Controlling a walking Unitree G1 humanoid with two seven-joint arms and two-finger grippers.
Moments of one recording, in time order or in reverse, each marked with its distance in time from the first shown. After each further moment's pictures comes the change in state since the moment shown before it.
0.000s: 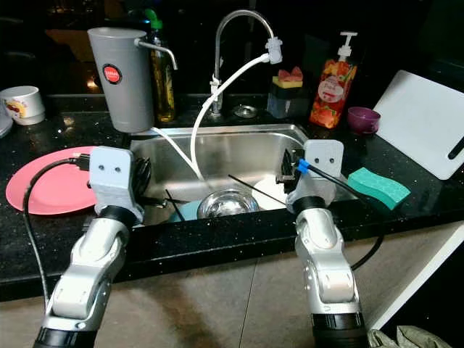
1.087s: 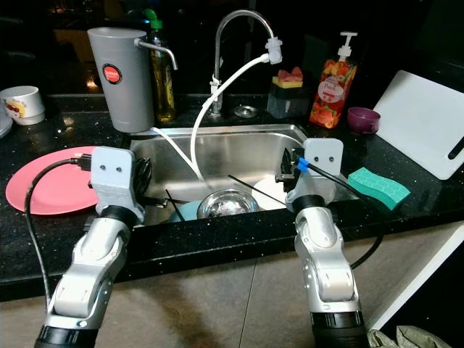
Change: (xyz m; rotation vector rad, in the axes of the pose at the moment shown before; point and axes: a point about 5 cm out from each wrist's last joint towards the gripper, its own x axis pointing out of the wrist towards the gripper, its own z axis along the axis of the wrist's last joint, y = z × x) left arm 0.001 0.000 -0.001 -0.001 -0.003 -0.001; right arm 0.000 0.000 0.000 0.000 0.001 0.002
